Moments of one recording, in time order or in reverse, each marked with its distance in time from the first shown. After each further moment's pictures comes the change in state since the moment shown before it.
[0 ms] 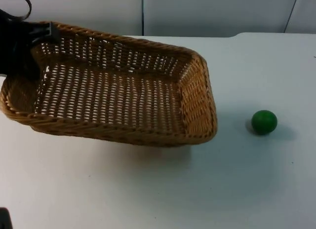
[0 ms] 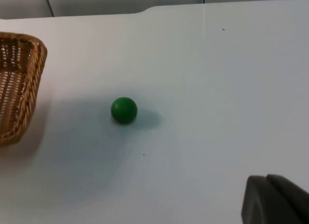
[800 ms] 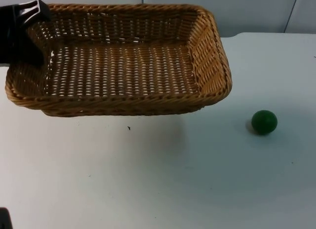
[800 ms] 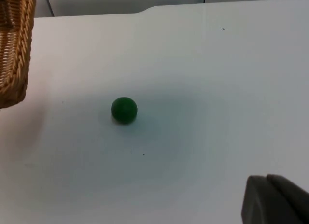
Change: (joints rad) right arm 0.000 0.000 0.000 0.000 0.000 0.000; left arm 0.078 -0.009 0.022 -0.496 0.007 0.427
